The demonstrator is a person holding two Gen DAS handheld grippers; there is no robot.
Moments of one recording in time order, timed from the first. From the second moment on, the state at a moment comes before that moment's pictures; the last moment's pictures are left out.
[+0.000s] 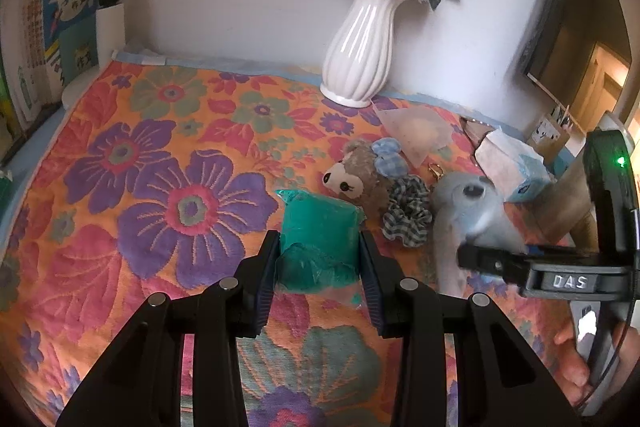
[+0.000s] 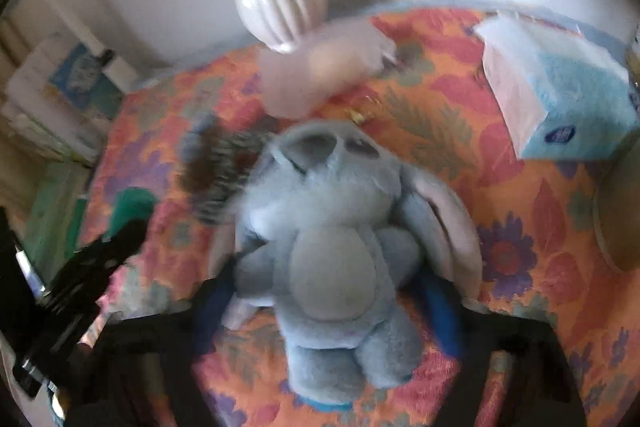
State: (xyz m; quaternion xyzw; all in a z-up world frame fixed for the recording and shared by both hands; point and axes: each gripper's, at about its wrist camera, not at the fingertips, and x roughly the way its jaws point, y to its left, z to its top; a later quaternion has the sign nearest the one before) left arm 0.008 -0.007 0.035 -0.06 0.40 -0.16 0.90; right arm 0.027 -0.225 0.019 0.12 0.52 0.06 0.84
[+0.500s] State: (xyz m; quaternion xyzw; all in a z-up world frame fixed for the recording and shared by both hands) left arm -0.006 -0.053 0.079 -0.03 0.36 -0.22 0.91; right arm -0.014 -0.254 0.052 0.15 0.49 0.06 0.86
